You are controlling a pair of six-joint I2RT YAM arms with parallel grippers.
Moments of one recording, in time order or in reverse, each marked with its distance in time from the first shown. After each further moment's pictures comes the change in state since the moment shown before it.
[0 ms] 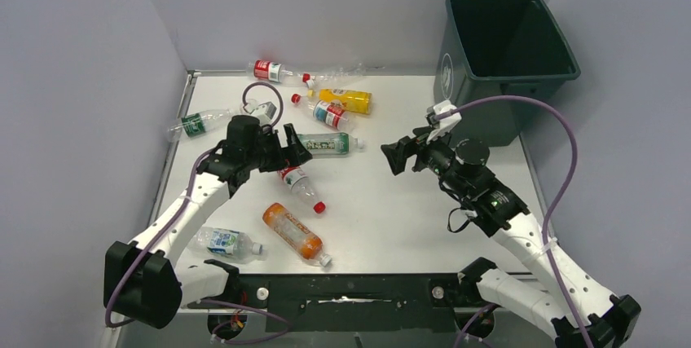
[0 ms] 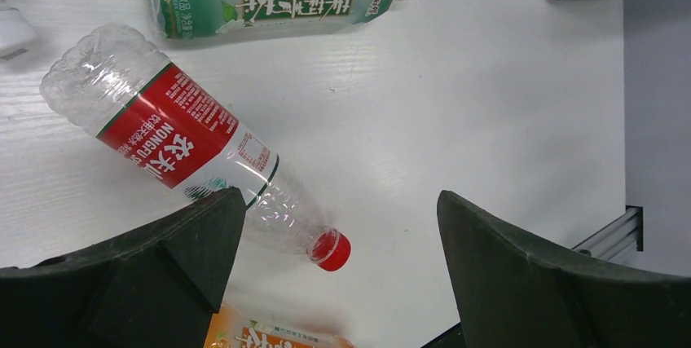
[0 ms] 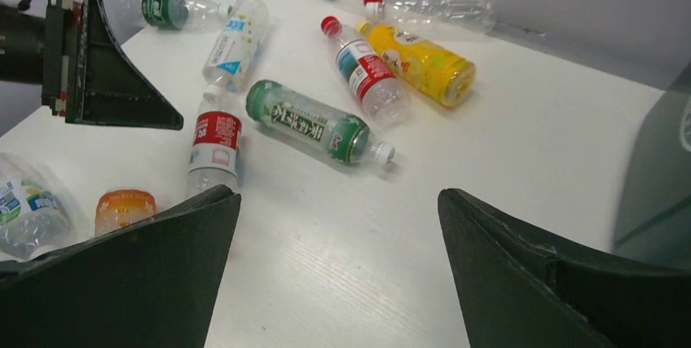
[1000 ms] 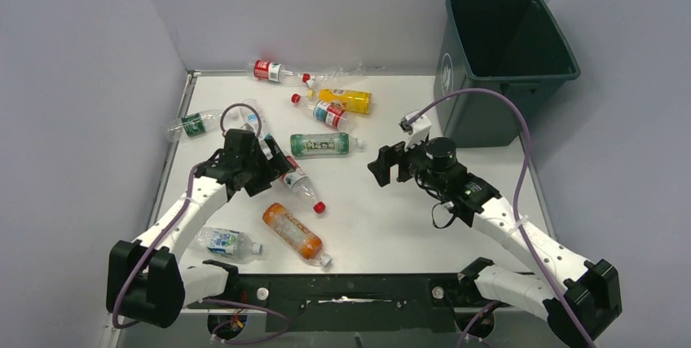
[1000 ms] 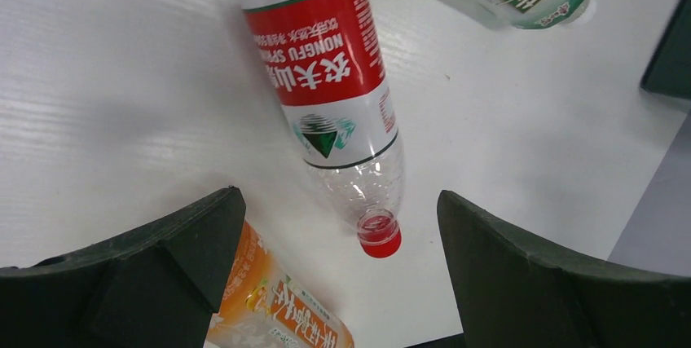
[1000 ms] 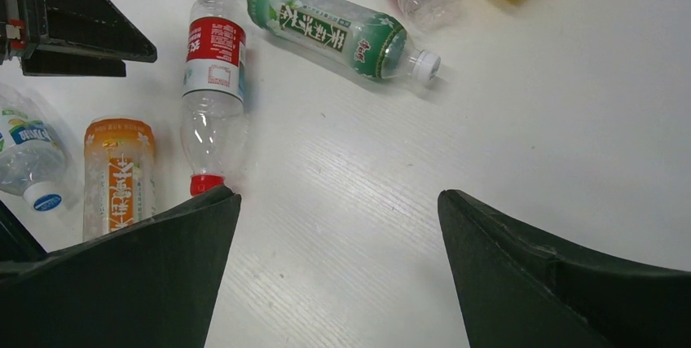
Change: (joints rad) left arm 0.064 0.023 -0.060 -0.156 -0.156 -0.243; right arm 0.034 0.178 -0.089 0.013 -0.063 0.071
